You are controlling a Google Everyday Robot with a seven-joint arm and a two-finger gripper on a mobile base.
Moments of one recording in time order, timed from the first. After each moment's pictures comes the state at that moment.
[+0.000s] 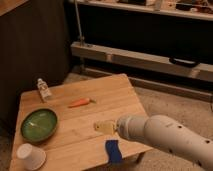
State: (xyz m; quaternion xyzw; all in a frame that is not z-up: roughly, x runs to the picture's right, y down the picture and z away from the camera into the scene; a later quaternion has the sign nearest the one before) arm 0.019 0.130 0.576 -0.21 -0.19 0.65 0.71
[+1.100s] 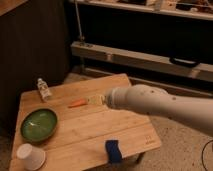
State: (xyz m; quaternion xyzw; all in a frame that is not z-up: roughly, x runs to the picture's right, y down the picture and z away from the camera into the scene) arm -0.065 -0.022 0.635 -0.18 -0.22 0.60 0.75
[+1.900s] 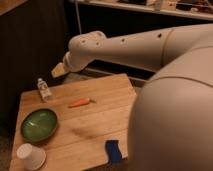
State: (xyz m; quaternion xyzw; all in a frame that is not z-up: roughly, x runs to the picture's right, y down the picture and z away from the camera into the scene) arm -0.193 -0.104 0.681 -0.22 -0.17 0.52 0.81
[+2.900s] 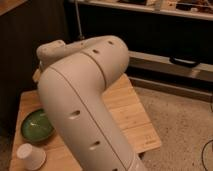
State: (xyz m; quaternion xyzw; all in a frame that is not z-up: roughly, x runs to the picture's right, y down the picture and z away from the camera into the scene) arm -0.352 -0.081 0.838 -0.26 -0.13 0.49 0.82
